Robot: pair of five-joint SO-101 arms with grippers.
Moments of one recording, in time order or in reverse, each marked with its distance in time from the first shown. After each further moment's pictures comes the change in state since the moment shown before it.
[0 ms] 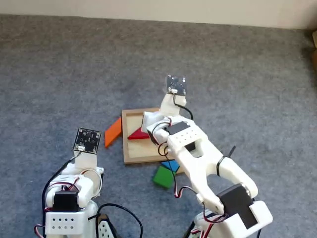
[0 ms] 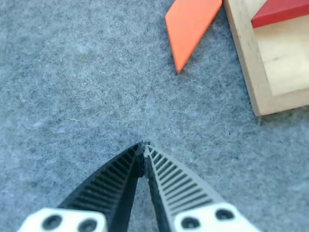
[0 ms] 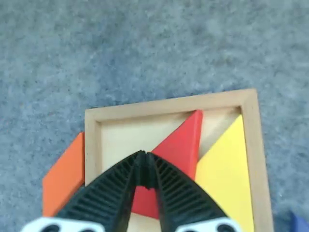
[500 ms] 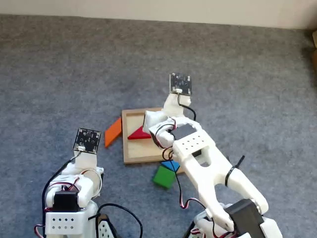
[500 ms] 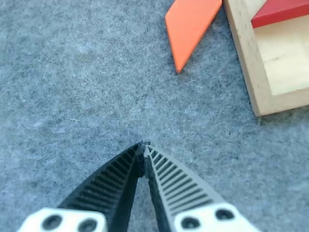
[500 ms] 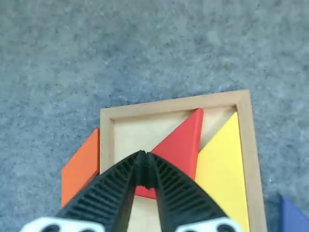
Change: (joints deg) left arm 0.0 0.0 0.0 0.0 0.0; right arm 0.0 -9.6 2.5 5.0 -0.2
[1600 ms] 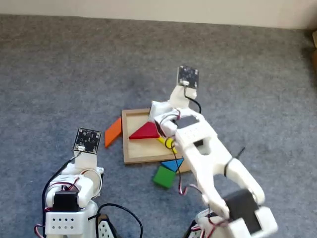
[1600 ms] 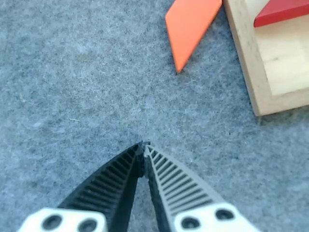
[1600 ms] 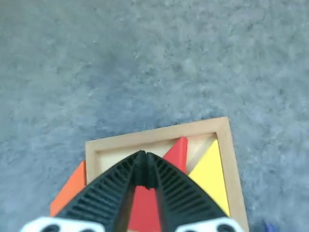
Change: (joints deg) left arm 0.0 0.0 0.0 0.0 0.0; right arm 4.6 3.2 -2.8 -2.7 -0.2
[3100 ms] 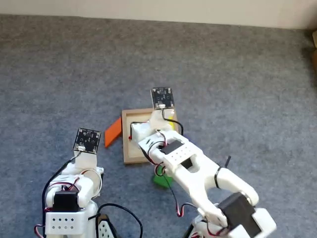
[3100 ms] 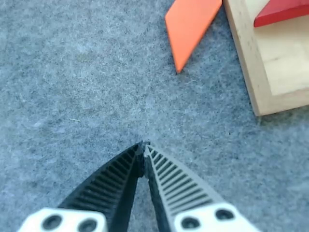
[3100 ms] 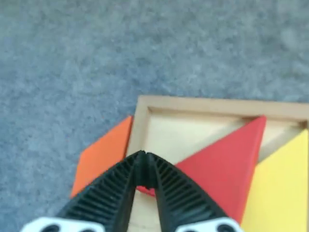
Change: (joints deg) left arm 0.0 0.0 0.0 0.0 0.0; right arm -11.2 1.1 13.1 -19.9 5.8
